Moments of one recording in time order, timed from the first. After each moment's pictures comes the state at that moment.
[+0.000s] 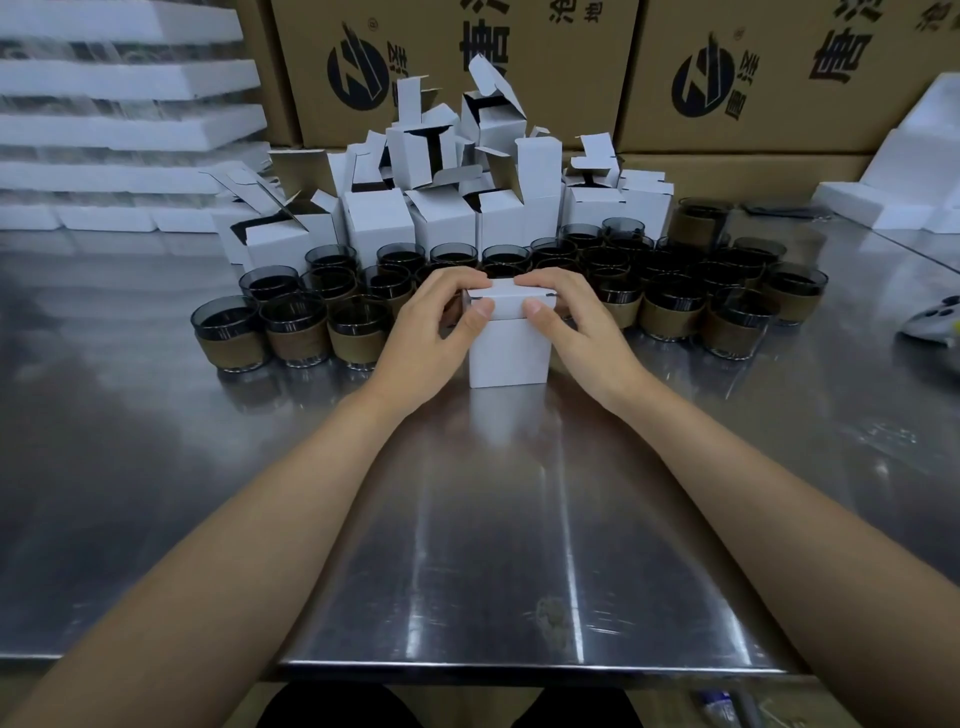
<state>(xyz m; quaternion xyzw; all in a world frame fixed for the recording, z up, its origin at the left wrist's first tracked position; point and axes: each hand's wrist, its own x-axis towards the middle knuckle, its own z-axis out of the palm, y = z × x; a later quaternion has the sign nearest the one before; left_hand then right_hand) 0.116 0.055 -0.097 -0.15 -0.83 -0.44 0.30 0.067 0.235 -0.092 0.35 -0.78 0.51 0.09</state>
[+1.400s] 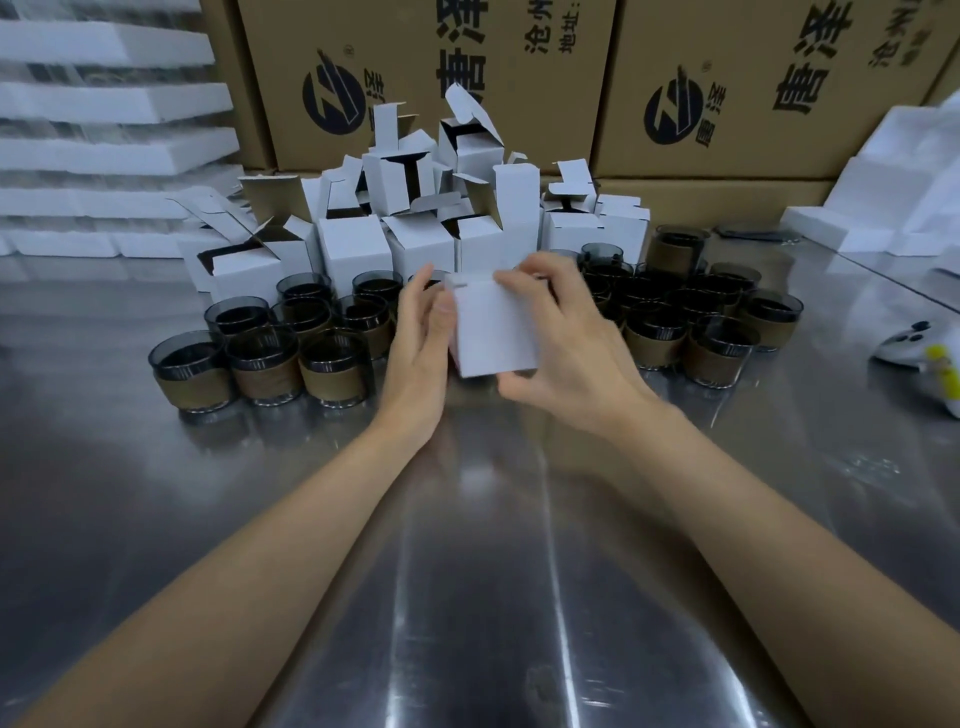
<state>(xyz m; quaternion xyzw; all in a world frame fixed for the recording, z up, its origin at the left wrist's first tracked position) 0.098 0.081 -0.098 -0.03 -0.70 -0.66 0.28 0.064 0.240 -0.070 0.41 -0.83 0.23 0.31</state>
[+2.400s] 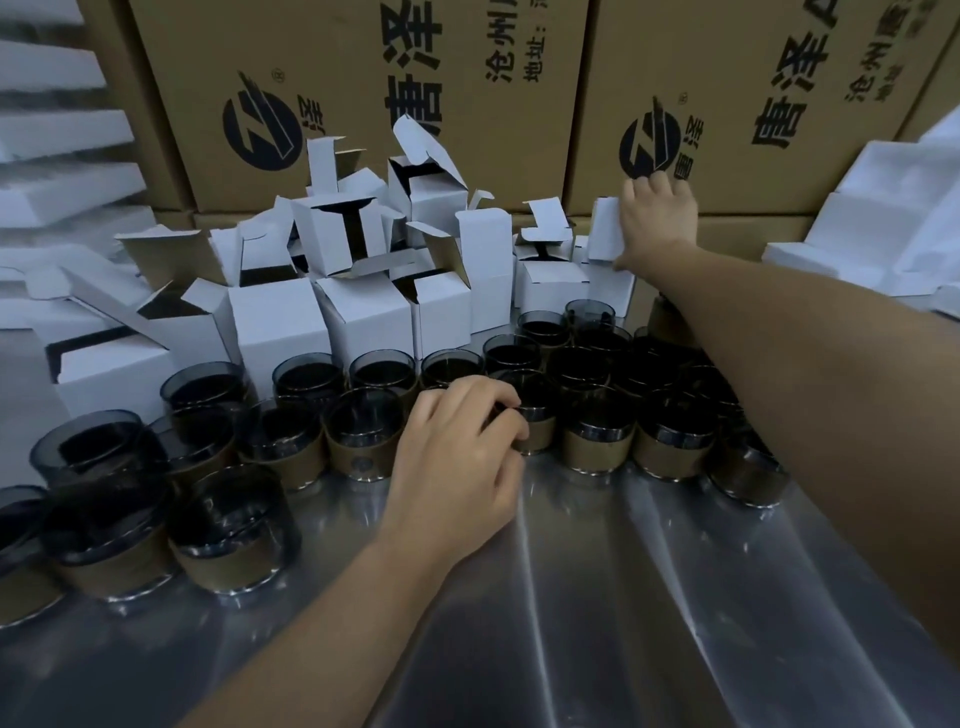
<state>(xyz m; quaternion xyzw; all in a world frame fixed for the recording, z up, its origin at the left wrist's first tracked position) 0.031 0.098 -0.098 -0.18 -0.89 -0.17 0.38 -0.233 0.289 0.015 0.06 -0.94 -0.18 0.28</state>
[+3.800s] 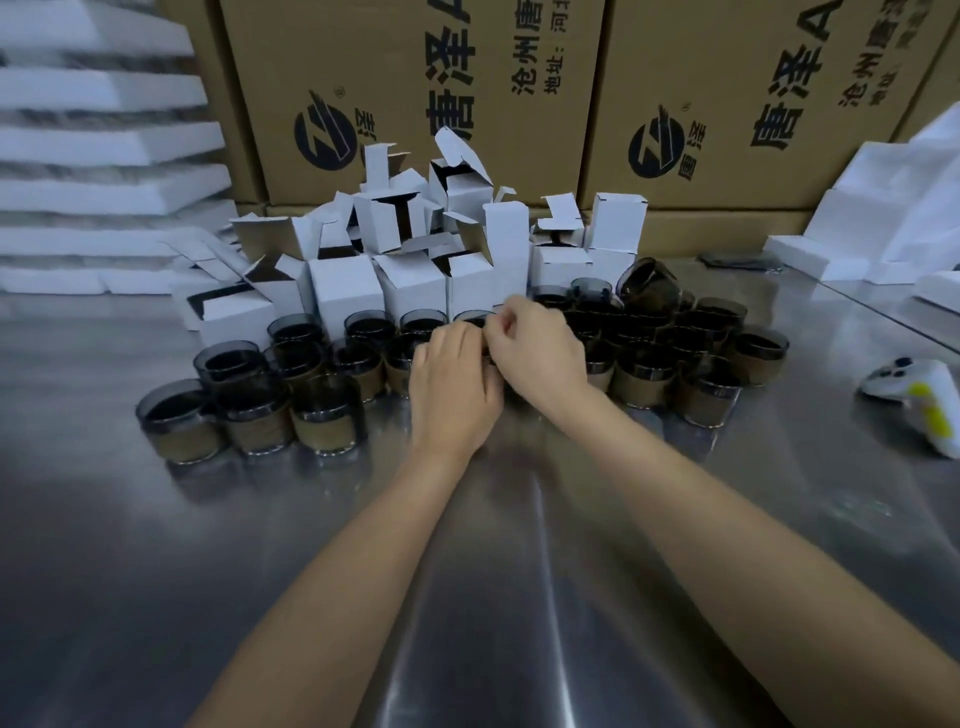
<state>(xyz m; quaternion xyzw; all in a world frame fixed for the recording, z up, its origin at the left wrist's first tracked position) 0.063 0.101 -0.092 0.01 -0.91 -0.18 0.38 0.015 0.192 -0.056 0.17 -0.90 0.34 0.20</state>
